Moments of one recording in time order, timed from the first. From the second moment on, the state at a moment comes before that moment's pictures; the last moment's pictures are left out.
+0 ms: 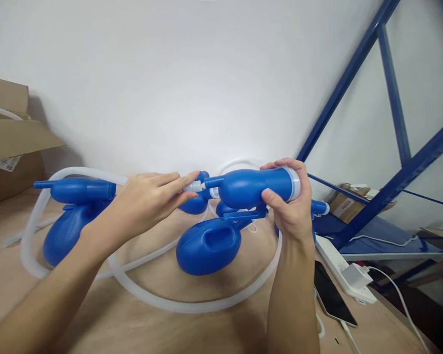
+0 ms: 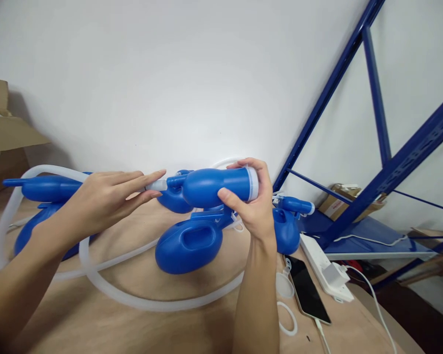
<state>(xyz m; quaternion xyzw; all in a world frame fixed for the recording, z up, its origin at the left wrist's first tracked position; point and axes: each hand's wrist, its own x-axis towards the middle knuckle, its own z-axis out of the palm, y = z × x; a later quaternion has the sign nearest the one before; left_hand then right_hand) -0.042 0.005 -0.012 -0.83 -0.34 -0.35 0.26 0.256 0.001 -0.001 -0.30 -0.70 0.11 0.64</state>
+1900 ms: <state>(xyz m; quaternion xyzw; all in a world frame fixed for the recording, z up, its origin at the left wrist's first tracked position) -0.031 -0.004 -0.010 -0.85 -0.28 -0.41 0.18 0.234 -0.005 -0.001 -0.19 -0.68 0.09 0.70</state>
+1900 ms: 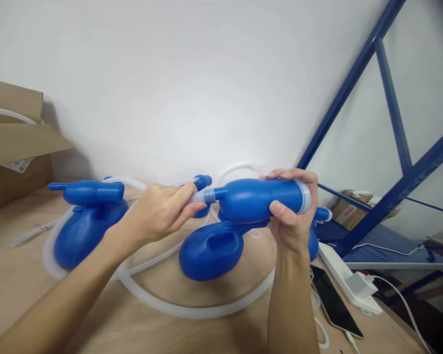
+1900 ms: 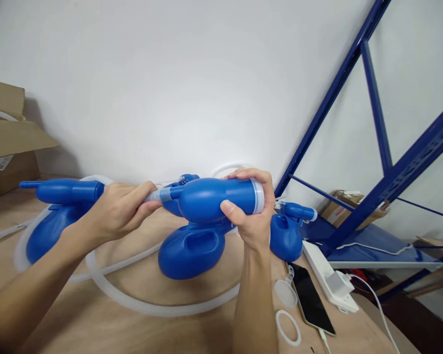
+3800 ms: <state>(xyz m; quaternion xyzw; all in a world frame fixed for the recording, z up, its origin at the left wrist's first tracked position) -0.022 -0.016 -0.005 -0.86 -0.23 -0.45 0.05 0.258 -0.028 0.009 -0.15 -0.73 -0.10 0.66</state>
